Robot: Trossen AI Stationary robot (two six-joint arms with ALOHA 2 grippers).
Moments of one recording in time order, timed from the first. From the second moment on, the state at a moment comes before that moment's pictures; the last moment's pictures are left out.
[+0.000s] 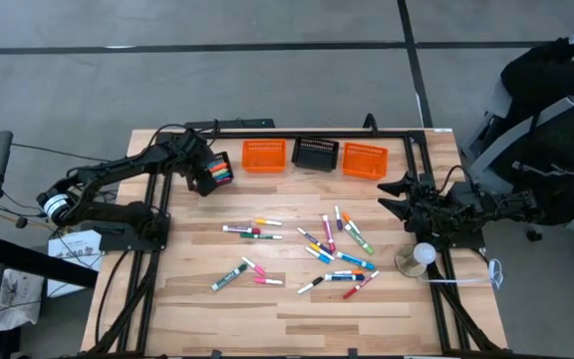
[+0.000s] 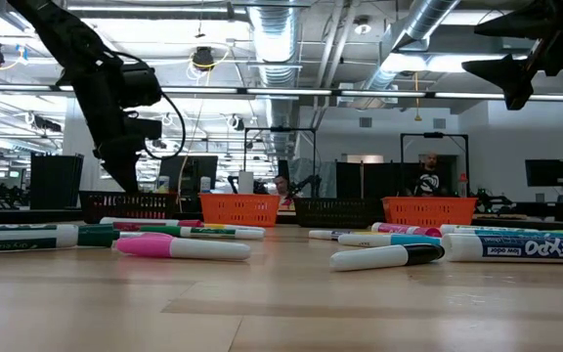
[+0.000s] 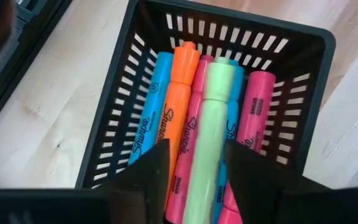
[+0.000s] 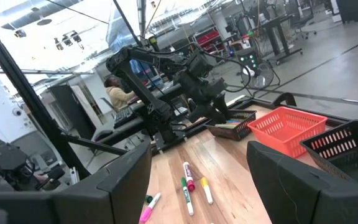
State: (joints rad) left arm 0.81 1.21 0.60 -0.50 -0.03 0.31; right arm 0.14 0.01 0.19 -0.11 0.32 0.37
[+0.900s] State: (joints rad) left arm 0.68 0.74 0.60 -0.24 -0.03 0.19; right arm 0.14 0.01 0.19 -0.11 0.32 0.37
